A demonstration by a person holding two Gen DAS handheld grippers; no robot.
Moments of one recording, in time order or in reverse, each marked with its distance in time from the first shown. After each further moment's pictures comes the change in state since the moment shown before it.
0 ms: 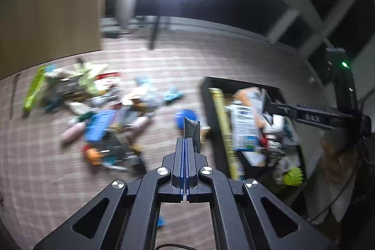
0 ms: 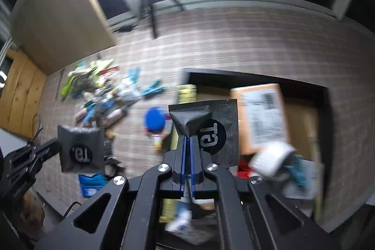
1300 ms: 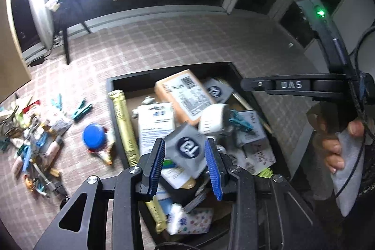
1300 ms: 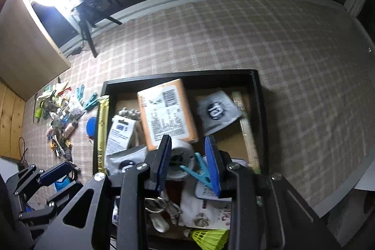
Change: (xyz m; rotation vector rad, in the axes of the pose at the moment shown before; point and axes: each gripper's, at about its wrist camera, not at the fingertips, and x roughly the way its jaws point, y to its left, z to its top) left arm 0.067 -0.154 0.009 0.197 0.070 -0.030; right arm -0.021 -0.121 -0.010 0.130 -0.007 -0.082
